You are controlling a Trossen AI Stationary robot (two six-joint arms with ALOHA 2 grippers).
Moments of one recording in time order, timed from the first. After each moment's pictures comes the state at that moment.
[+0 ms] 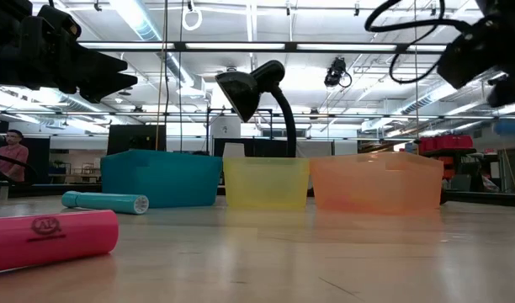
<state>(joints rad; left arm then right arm) 0.00 0.01 0.01 0.06 -0.21 0.01 0.42 1.44 0.95 -1.08 -0.30 0.81</state>
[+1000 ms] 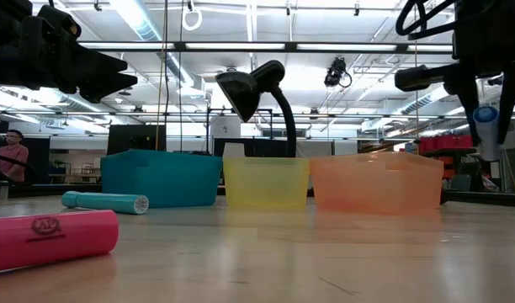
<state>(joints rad) 0.00 0.01 0.01 0.06 -0.21 0.01 0.37 1.49 1.02 -1.17 0.06 -0.51</state>
